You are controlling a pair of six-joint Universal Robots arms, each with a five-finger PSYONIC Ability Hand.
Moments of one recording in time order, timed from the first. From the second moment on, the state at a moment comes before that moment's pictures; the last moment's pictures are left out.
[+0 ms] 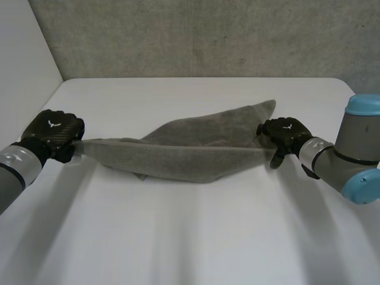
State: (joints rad) left arm 4.71 -1.77 -1.80 3.35 -1.18 3.65; right arm 1.79 -0.82 1.22 -0.02 1.23 2.77; left_hand 1.27 1.32 1.33 1.35 1.14; right_hand 0.41 0.41 0.41 0.42 0.25
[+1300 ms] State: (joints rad) left arm 4.82 -1.50 -1.63 3.19 -1.09 3.26; right arm 1.69 -1.33 1.06 0.45 1.08 2.66; left_hand 1.28 1.33 1.34 1.35 1.14; right_hand 1.33 1.31 1.32 1.34 1.17
